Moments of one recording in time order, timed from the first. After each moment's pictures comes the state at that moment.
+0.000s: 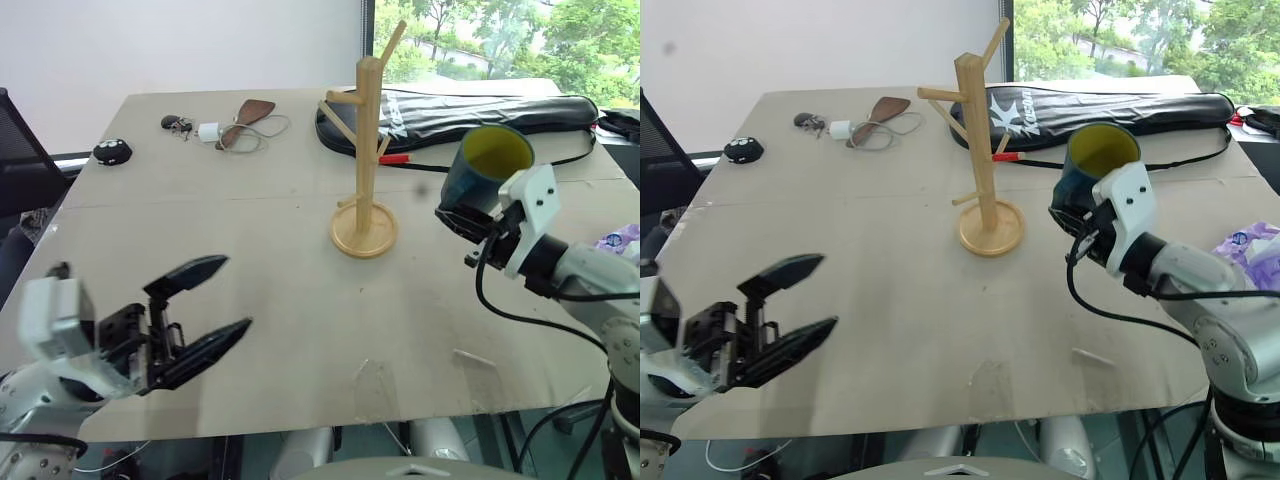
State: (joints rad) left arm 0.37 0.56 0.65 -0.62 -1.05 0.28 -1.12; right arm -0.38 -0.60 -0.15 -0.72 0.73 1.00 0.37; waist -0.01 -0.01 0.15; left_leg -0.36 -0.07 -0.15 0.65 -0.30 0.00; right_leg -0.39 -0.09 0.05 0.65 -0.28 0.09
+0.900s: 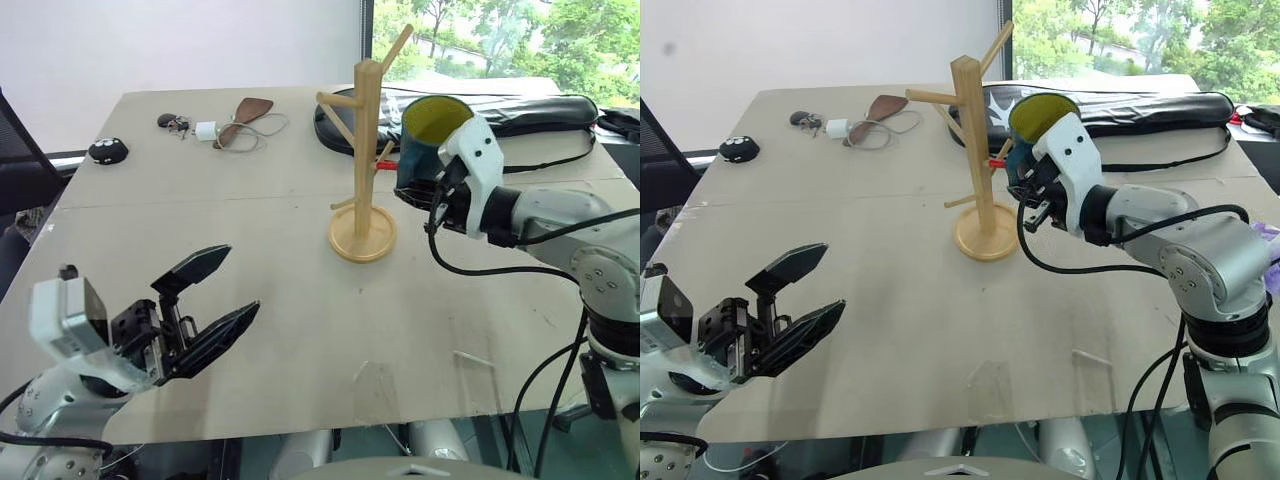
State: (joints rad) left arm 0.38 0.54 0.54 -0.67 -1.05 0.26 -1.00; right arm -0.73 -0.60 0.08 -0.51 0.71 1.13 0.41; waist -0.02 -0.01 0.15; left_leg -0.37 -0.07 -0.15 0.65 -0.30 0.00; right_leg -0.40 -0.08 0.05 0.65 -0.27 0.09
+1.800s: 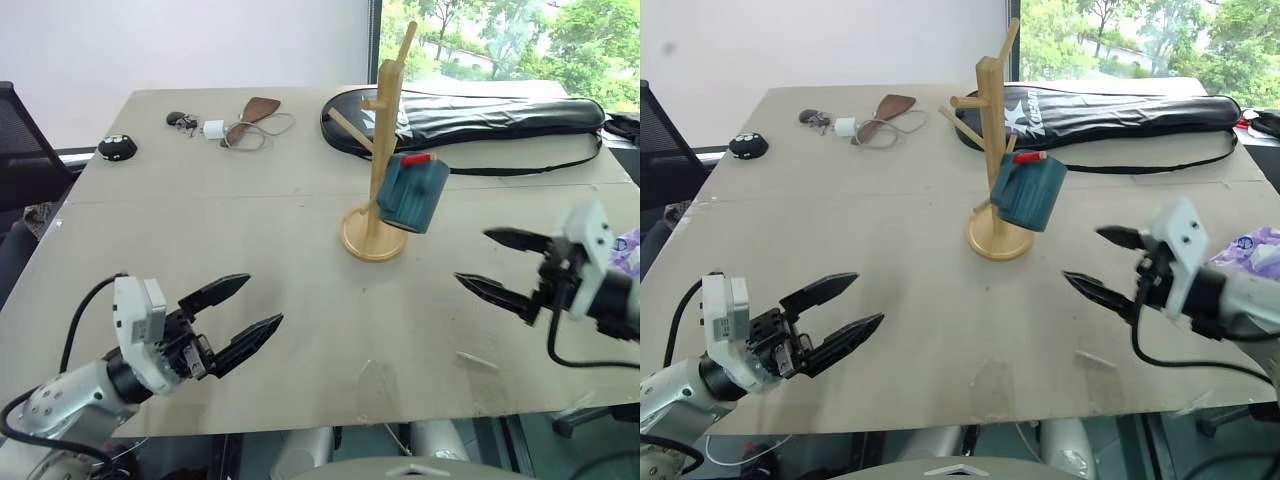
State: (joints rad) left arm 0.52 0.68 0.49 -0.72 -0.91 0.41 -0.81; right arm 0.16 -0.80 -0.50 -0.74 0.73 0.80 0.81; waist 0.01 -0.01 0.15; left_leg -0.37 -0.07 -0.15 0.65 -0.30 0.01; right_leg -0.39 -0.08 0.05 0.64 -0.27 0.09
